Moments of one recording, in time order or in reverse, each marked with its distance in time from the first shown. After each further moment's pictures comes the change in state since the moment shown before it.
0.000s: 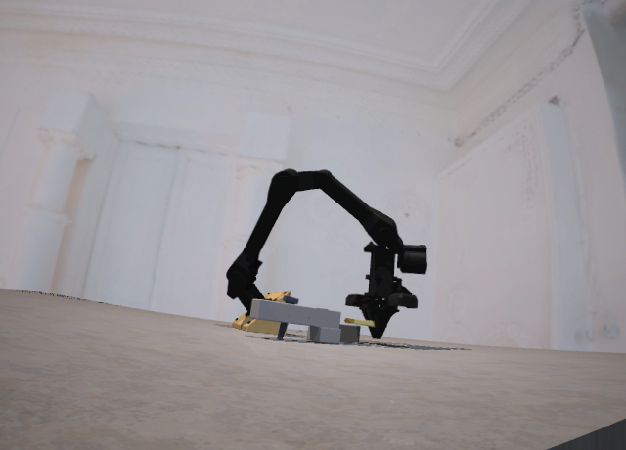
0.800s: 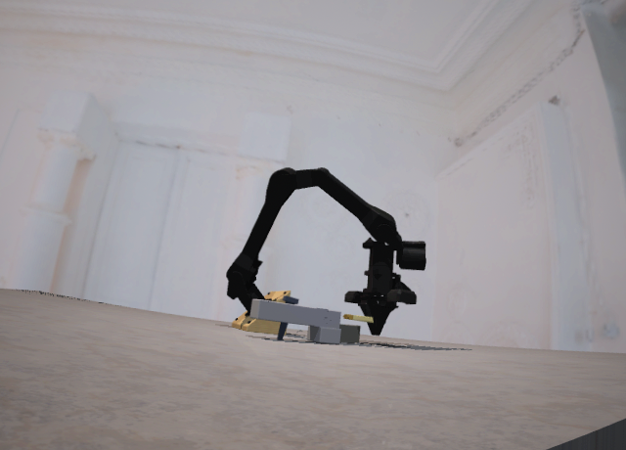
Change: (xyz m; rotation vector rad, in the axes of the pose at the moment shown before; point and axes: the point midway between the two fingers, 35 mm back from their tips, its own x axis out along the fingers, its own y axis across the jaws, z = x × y) arm -0.008 0.001 -0.003 0.000 0.000 0.000
